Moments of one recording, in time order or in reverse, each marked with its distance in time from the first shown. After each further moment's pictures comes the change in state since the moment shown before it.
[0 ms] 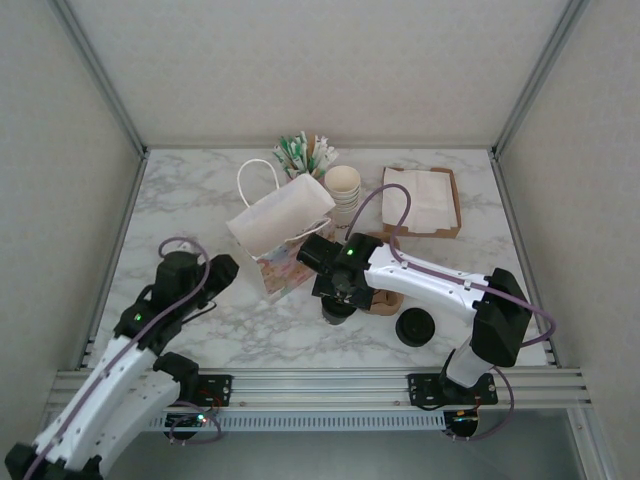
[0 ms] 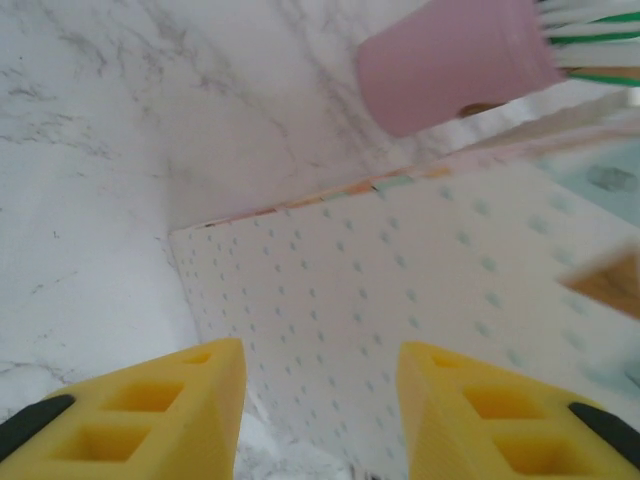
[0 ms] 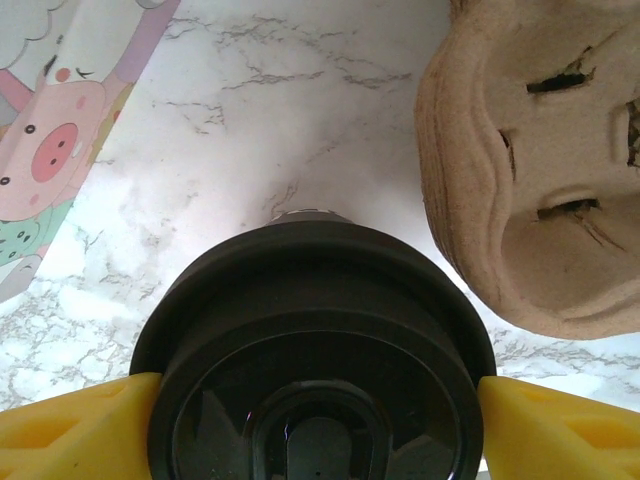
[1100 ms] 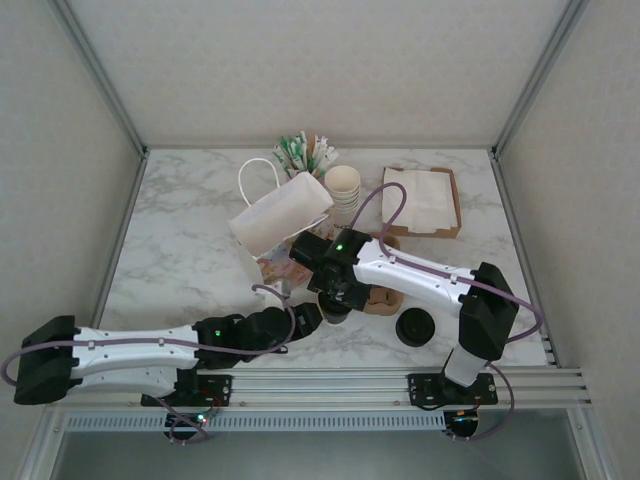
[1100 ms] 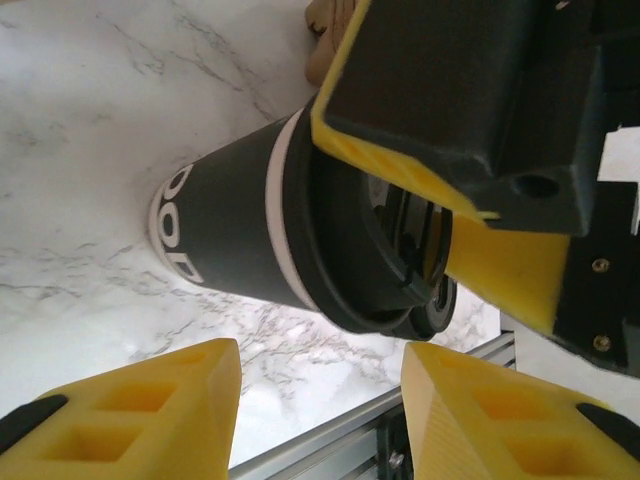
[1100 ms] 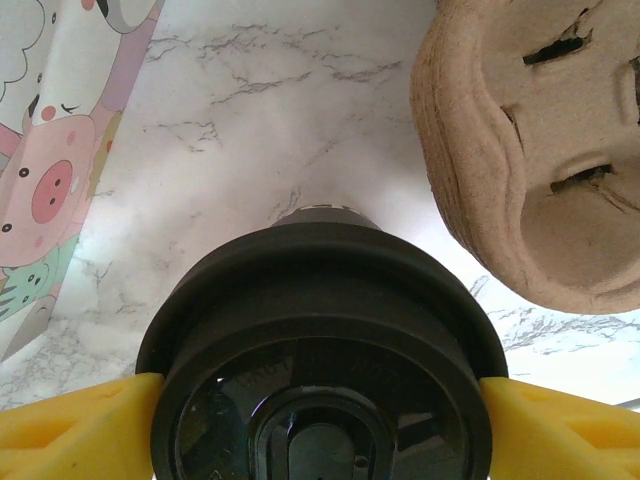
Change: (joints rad) left arm -0.910 0.464 -0.090 0.571 -0.384 -0.377; right arm 0.000 0.074 0.072 -0.040 -0.002 0.133
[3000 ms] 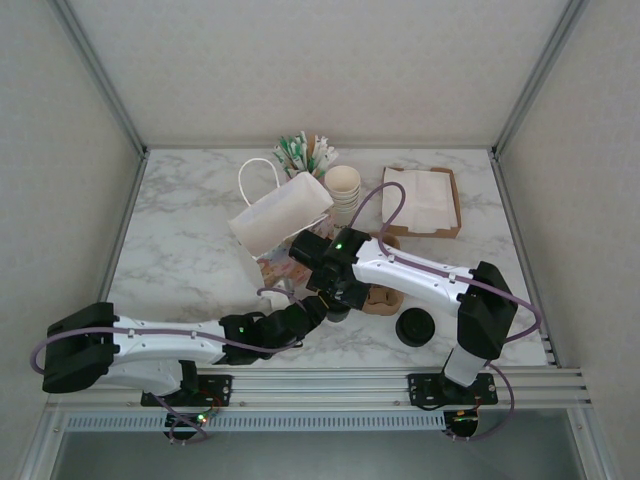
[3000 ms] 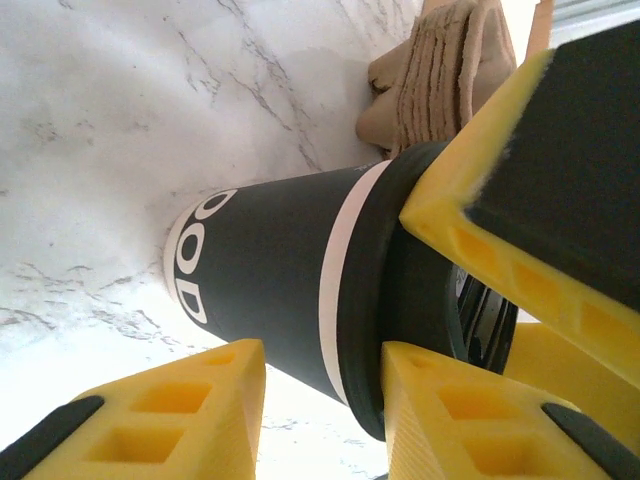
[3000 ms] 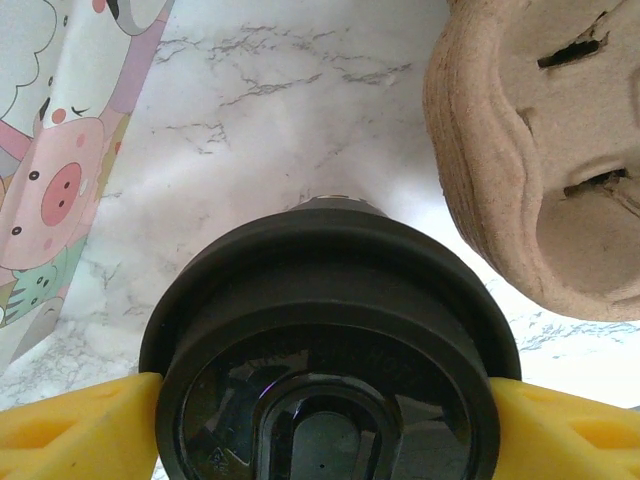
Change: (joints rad) left arm 0.018 0.203 0.046 0.056 -0.093 -0.228; right arm -0.005 0.008 0.003 0.014 -0.009 -0.012
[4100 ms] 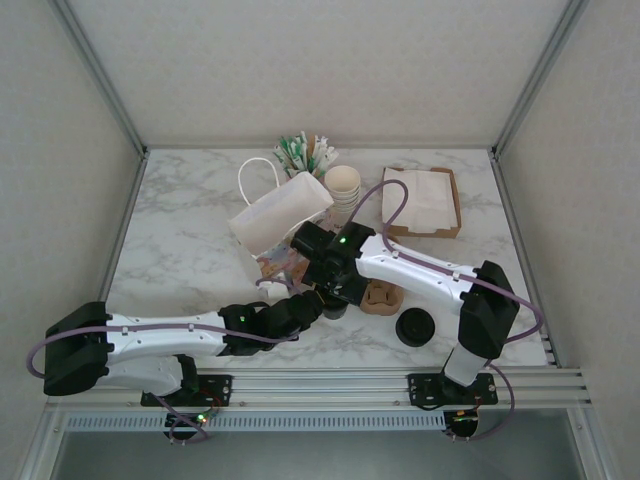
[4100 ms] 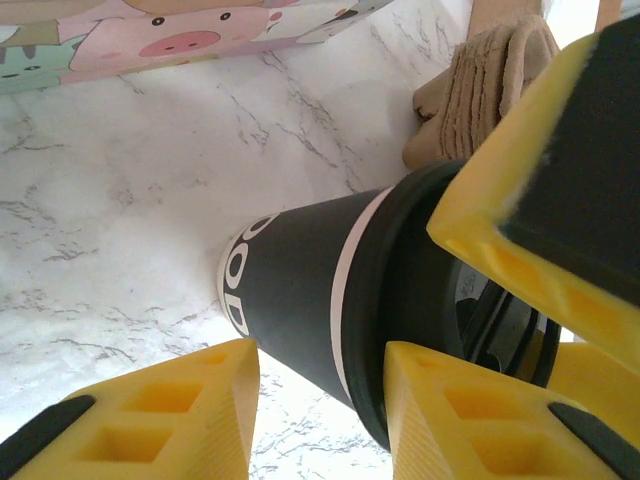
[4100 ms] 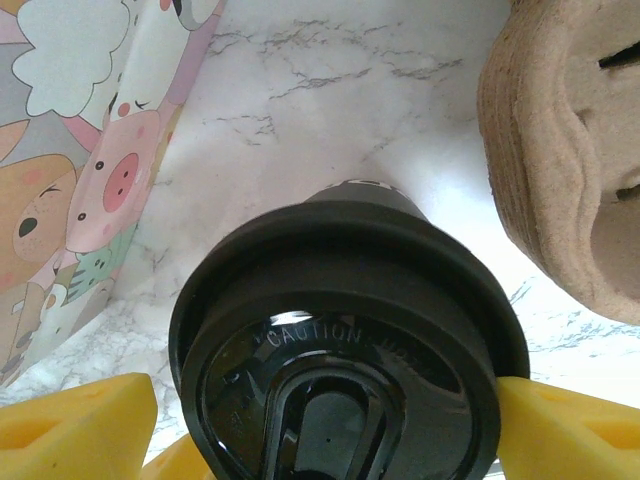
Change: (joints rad) left arm 0.049 -0.002 0.100 -0.219 0.005 0.084; right arm -0.032 -0.009 0.026 0.025 -0.056 -0.037
